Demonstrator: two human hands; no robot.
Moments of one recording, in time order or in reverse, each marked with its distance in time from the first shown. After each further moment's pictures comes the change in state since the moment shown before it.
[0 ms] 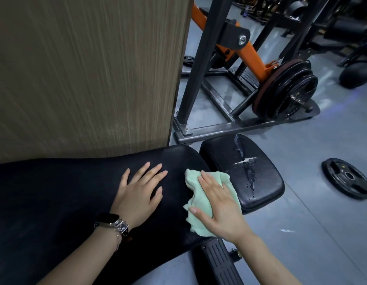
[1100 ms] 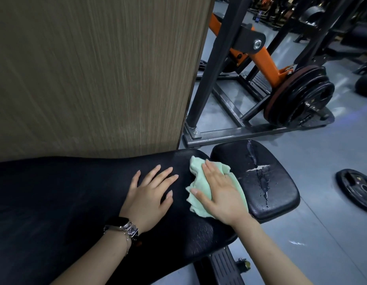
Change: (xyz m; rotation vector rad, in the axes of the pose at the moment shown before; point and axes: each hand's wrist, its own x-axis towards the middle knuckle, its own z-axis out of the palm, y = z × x) left_hand 0.001 -0.001 -0.001 -0.022 0.038 0.018; right_hand 0.052 -0.007 0.001 -0.080 -0.066 0.082
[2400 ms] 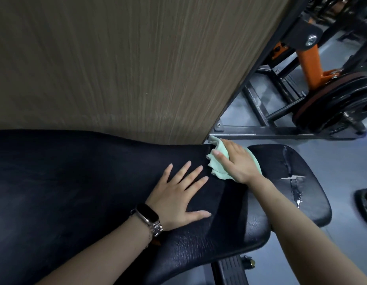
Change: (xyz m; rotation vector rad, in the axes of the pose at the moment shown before) left_hand -0.017 -0.019 -0.017 0.024 -0.248 0.141; right_hand 0.103 -0.017 -0.004 0.023 -0.158 0.064
